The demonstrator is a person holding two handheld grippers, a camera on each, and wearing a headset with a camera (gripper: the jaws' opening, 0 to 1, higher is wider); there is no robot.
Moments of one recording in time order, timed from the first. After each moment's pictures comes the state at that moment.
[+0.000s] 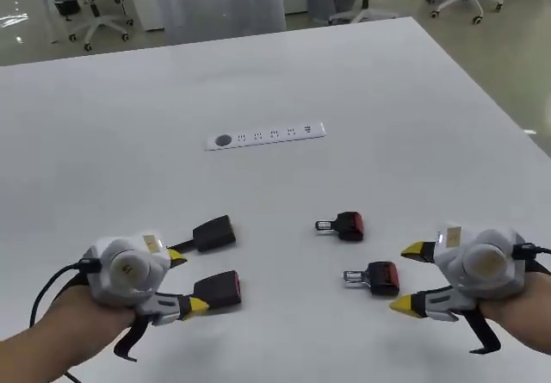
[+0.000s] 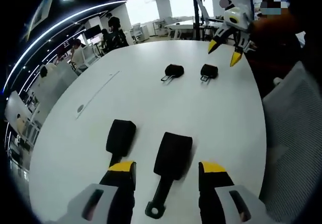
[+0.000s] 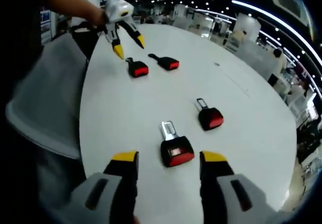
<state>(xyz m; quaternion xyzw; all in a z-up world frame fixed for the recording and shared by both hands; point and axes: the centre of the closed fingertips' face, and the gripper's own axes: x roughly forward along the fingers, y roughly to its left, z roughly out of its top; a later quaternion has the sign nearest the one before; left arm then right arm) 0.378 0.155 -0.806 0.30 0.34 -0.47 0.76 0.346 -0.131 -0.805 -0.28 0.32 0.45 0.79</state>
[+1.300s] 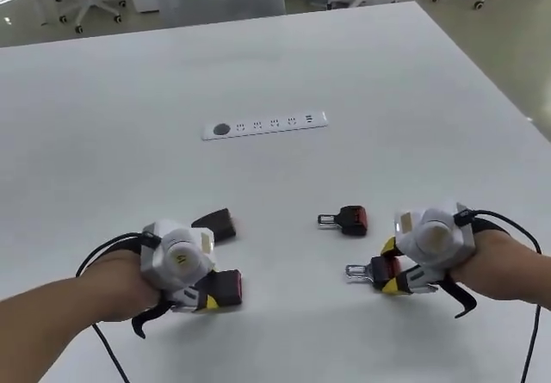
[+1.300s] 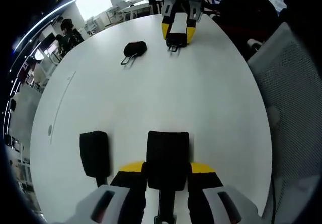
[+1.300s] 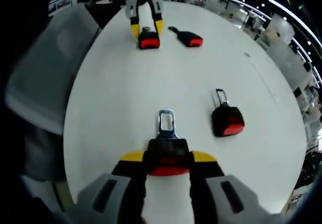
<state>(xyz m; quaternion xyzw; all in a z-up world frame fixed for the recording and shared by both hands) 0.379 0.137 -0.846 0.40 0.37 -0.55 0.63 0.375 -0.118 -0.853 -0.37 0.37 0.52 0.68</state>
